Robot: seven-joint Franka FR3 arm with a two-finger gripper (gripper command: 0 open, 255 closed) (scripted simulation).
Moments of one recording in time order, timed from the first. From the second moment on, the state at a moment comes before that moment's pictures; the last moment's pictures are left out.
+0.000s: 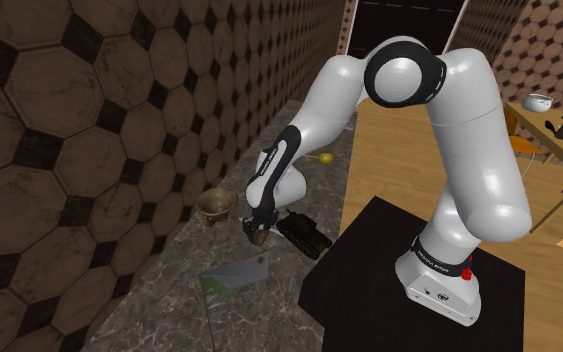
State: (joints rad) arm 0.31 0.62 0.05 -2.24 0.57 2.89 0.01
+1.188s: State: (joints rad) arm 0.40 0.37 -0.05 -2.33 0.46 2.72 0.14
